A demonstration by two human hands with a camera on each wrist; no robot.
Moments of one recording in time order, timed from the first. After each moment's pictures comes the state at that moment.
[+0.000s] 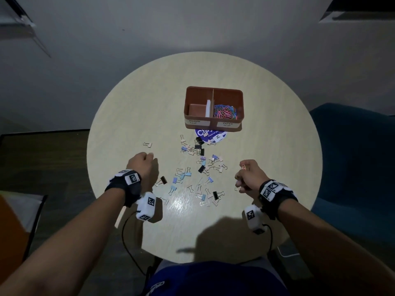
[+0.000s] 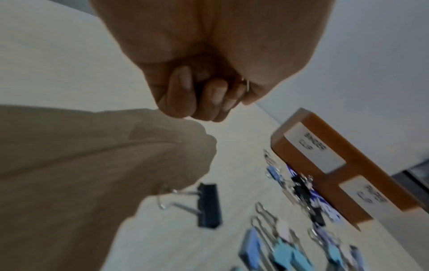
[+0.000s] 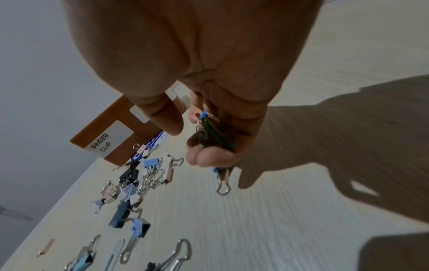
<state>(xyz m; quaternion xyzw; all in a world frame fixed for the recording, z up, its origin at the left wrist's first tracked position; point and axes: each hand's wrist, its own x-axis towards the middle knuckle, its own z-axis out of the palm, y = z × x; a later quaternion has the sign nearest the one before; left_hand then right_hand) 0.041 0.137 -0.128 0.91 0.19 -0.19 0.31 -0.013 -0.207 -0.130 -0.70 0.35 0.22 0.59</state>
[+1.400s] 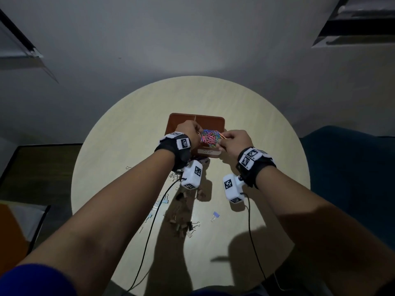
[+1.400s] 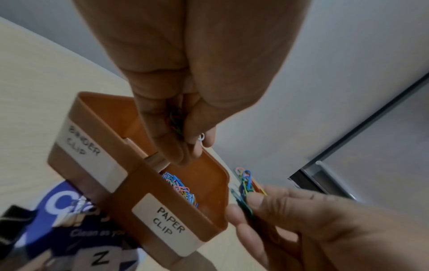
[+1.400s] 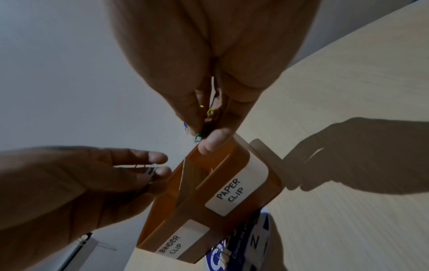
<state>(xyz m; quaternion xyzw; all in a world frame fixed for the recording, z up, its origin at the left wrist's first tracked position) 0.180 -0.087 -0.020 0.92 0.08 -0.18 0.33 0.151 -0.253 -0.060 -0.79 0.19 0.12 0.57</state>
